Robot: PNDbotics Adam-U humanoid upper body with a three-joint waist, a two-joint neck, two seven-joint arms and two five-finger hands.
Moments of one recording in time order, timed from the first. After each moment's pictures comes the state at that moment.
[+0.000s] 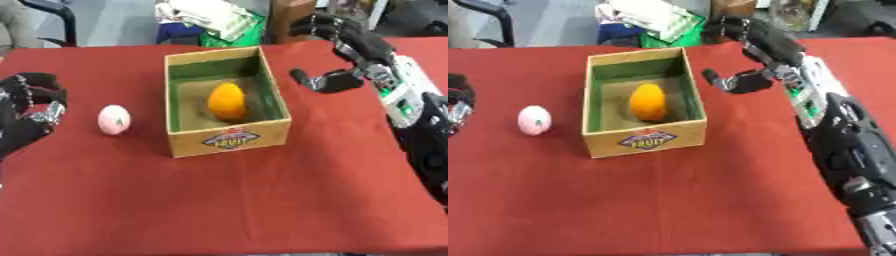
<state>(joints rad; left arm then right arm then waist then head) -0.36 0.64 -0.13 -1.56 0.02 0.05 -0.02 -0.80 -0.43 0.11 -1.13 0.81 -0.77 -0.04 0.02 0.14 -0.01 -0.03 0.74</state>
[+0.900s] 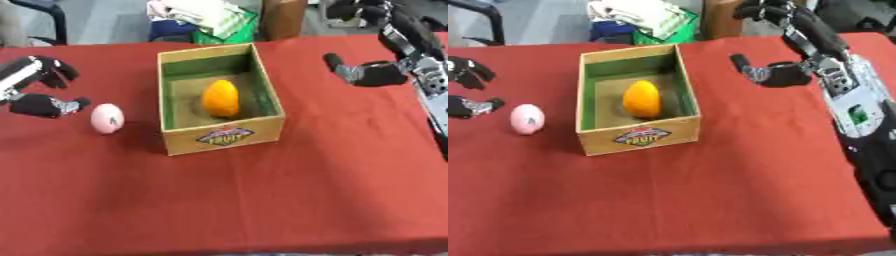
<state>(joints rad) -0.65 0.74 -0.33 -1.18 -0.26 -0.02 -0.27 -0.74 -0.46 0.12 -1.31 0.52 -0.65 0.13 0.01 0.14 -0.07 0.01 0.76</state>
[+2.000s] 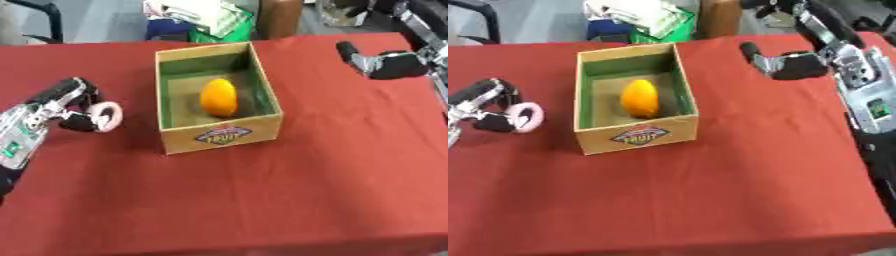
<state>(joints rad) -0.70 0.57 -0.25 -1.02 -0.62 -0.09 -0.15 -0.73 -0.48 0.10 -1.36 0.32 -0.59 0.28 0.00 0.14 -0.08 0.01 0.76</state>
